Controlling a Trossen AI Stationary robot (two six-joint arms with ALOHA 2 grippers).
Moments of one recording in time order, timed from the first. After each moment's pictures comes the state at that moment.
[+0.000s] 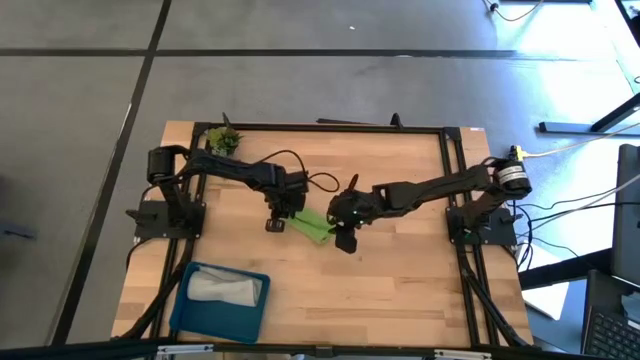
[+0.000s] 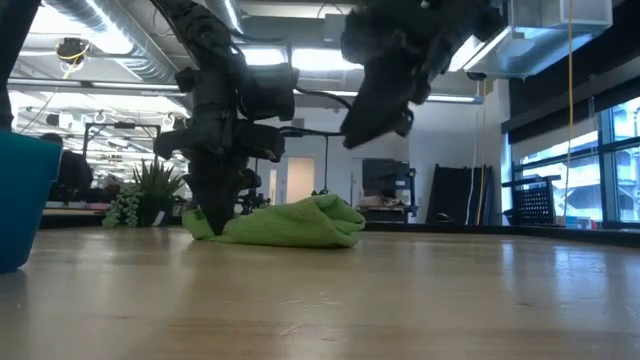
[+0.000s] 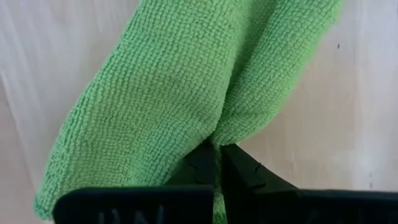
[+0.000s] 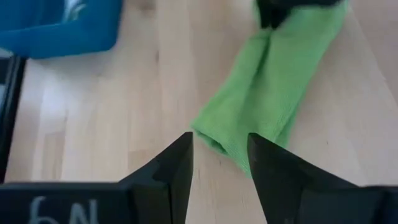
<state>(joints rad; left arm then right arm) 0.19 1.80 1.00 -0.64 0.20 0.27 0.09 1.68 1.11 -0.28 -0.03 0.34</state>
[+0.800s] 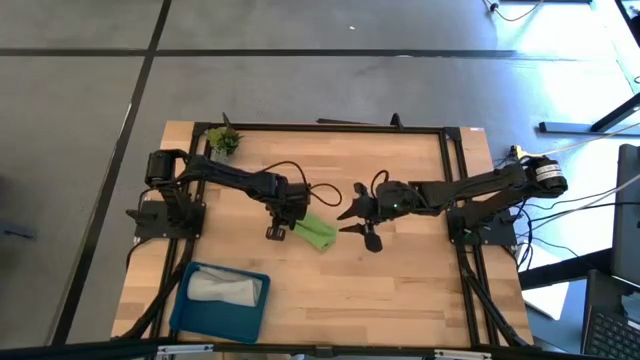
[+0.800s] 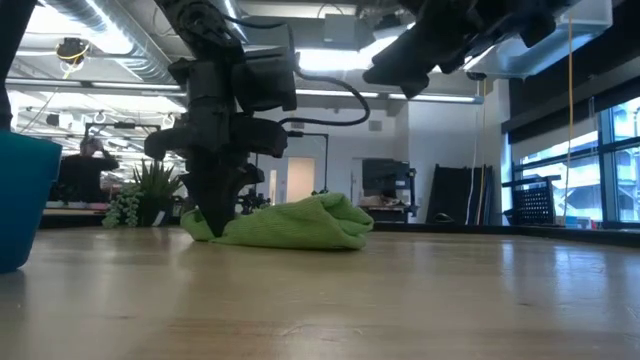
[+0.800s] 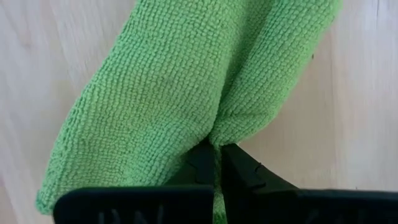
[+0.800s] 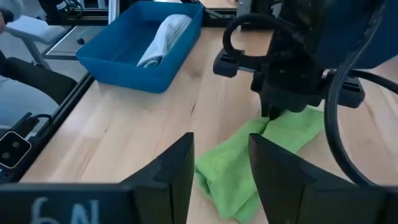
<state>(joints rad) 0.09 1.80 1.00 -0.61 0.13 0.21 0.09 1.38 0.80 0.11 -0.11 0.02</state>
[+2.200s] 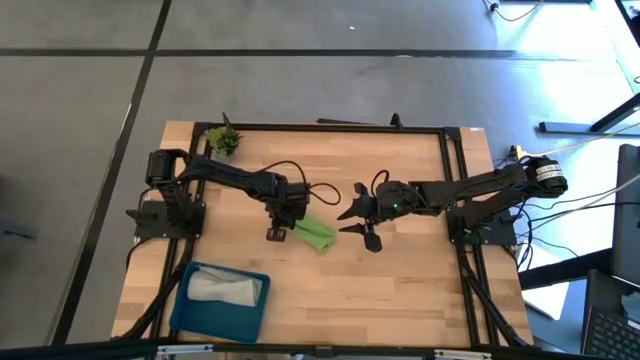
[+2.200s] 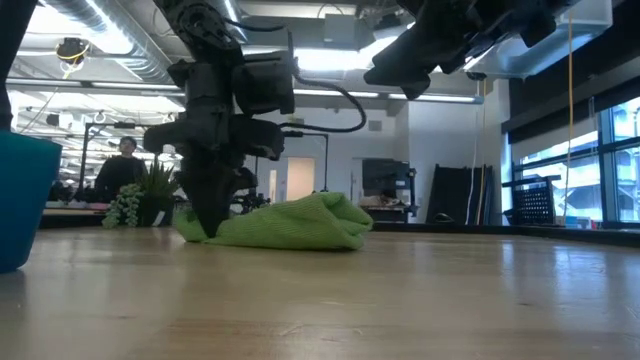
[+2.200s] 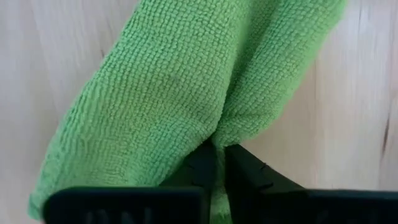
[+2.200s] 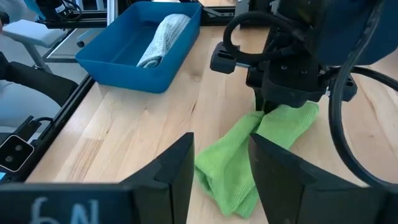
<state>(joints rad) 0.10 1.79 1.00 -0.62 0.18 0.16 0.09 1.37 0.80 0.11 -0.11 0.05</state>
